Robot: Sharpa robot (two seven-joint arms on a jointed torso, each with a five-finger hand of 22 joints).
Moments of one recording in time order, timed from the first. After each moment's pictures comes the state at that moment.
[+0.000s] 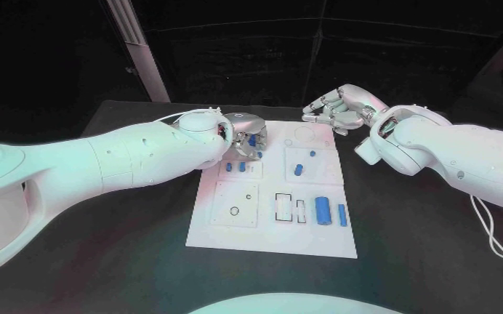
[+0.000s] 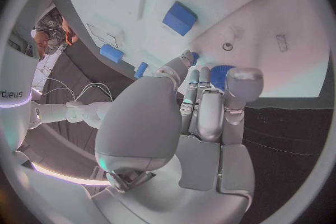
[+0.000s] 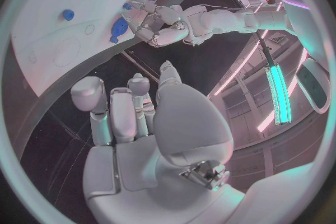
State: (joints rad) left arm 1.30 -0.48 -0.21 1.16 -1.45 -0.13 0.01; left_hand 1.43 -0.14 0.28 0.04 0.11 0.98 0.13 0.25 0.08 0.99 0.08 0.38 0.06 1.46 -0.01 1.31 1.10 0.14 1.45 0.08 0.98 0.94; right arm 1.23 -0.83 -0.01 1.43 -0.88 -0.27 0.14; right_hand 1.34 0.04 -0.23 0.25 0.29 0.95 0.15 0.08 0.07 1.23 0.07 1.00 0.98 1.46 -0.01 1.29 1.17 0.11 1.24 0.10 1.26 0.95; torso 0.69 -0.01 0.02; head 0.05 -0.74
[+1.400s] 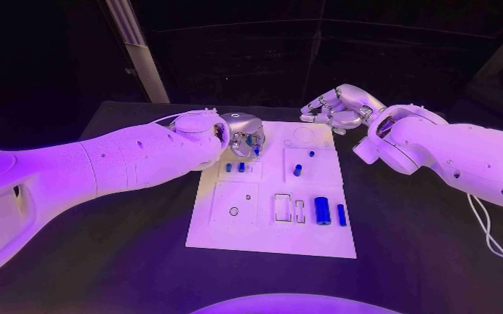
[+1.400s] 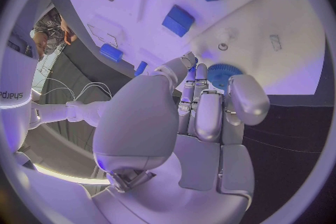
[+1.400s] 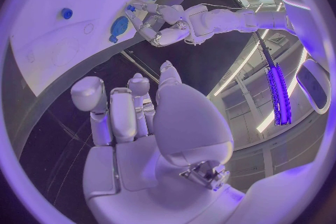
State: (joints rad) left arm 1.29 -0.50 -0.18 1.18 -1.46 -0.14 0.00; left_hand 1.41 -0.12 0.44 -0.01 0.11 1.10 0.12 0.21 0.08 1.16 0.05 0.25 0.07 1.47 -0.03 1.33 1.06 0.11 1.46 0.07 1.11 1.10; right arm 1.23 -0.82 -0.01 1.42 -0.88 -0.27 0.14; right_hand 1.34 0.04 -0.23 0.25 0.29 0.95 0.15 0.08 0.07 1.23 0.07 1.00 0.99 1.46 -0.01 1.29 1.17 0.11 1.24 0.10 1.26 0.95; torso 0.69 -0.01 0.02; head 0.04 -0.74
